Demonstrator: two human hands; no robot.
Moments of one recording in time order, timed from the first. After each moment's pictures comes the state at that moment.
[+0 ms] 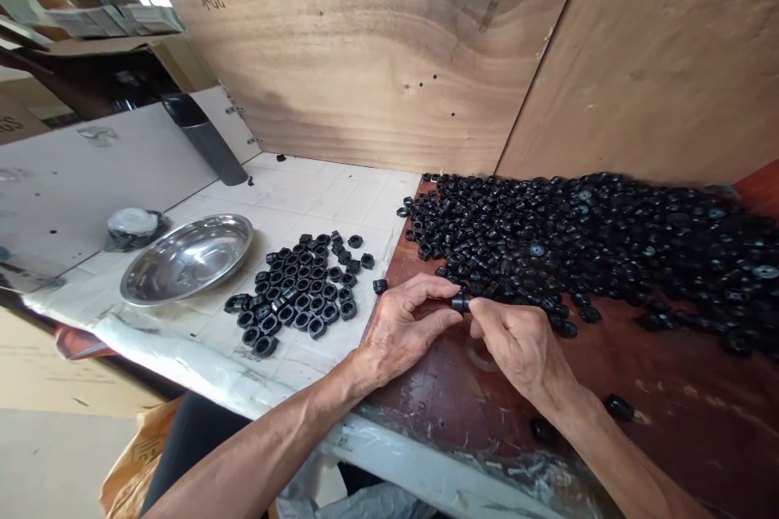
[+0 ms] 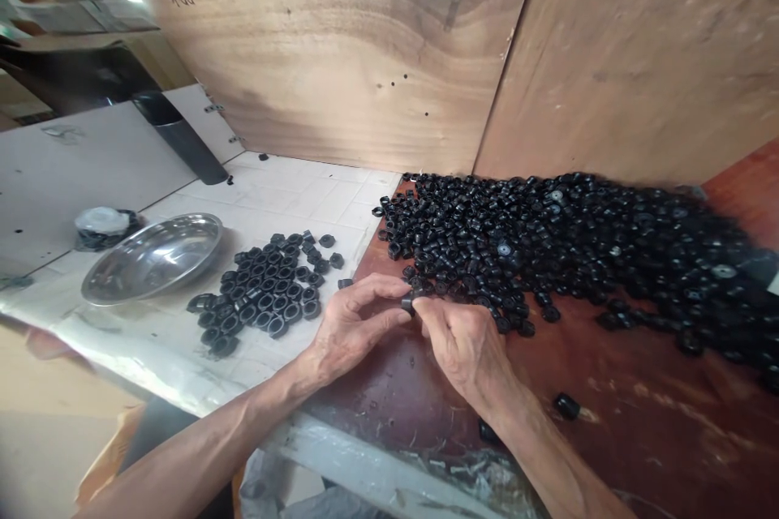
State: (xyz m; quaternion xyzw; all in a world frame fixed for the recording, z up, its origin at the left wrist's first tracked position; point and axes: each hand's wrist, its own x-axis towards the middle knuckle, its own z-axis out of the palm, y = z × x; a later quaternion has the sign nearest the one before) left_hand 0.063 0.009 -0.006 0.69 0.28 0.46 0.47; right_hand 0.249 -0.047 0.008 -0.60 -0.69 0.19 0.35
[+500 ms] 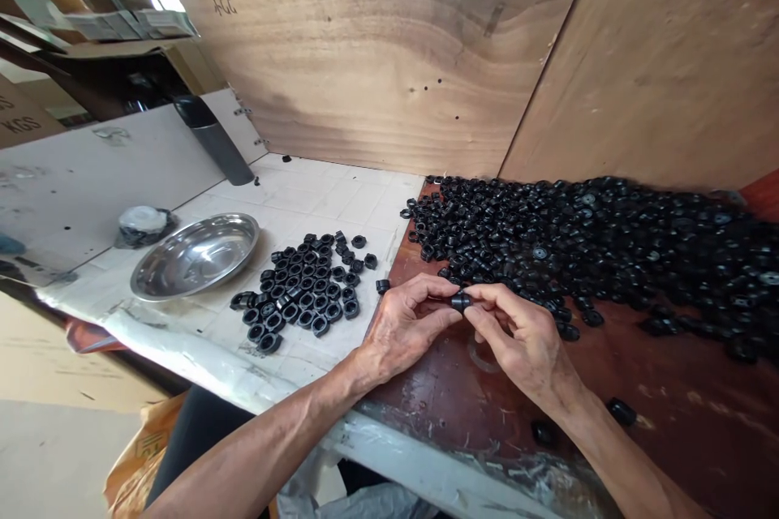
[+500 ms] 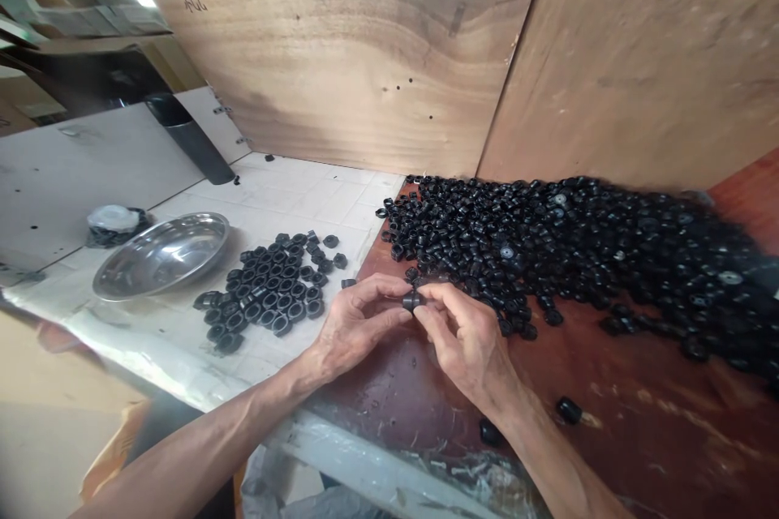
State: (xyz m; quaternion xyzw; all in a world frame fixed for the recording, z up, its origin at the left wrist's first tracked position) left_hand 0.064 0.008 -0.009 0.65 0.30 0.45 0.54; right_hand 0.249 -0.046 0.010 -0.58 -0.65 0.28 0.40
